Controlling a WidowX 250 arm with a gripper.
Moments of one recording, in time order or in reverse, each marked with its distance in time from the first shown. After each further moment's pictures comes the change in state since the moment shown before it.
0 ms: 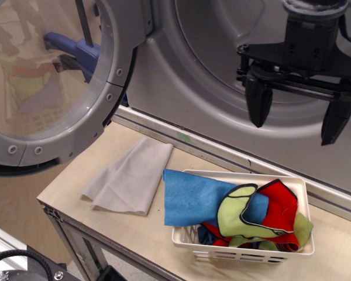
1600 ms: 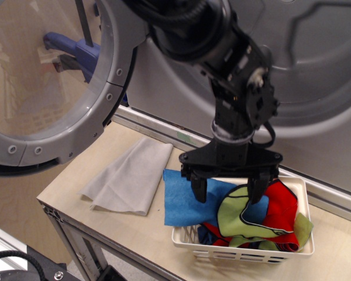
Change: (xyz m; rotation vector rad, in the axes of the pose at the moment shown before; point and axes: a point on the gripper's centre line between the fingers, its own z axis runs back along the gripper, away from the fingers) arm -0.007 0.058 -0.127 0.070 -0.060 0.424
